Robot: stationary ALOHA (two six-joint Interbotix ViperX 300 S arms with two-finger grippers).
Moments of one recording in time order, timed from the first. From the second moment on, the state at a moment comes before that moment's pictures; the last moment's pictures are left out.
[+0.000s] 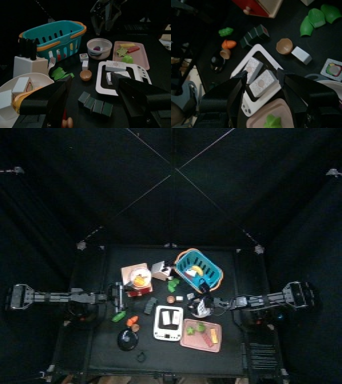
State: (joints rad) left arm 0.17 -0.71 1.31 0.13 -0.46 -0.05; right arm 0.03 -0.38 0.88 1.56 -0.25 -0.67
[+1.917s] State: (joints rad) left arm 0.17 -0.71 1.30 0.13 -0.46 -0.05; right arm -0.14 -0.27 0.77 1.54 0.14 -0.66
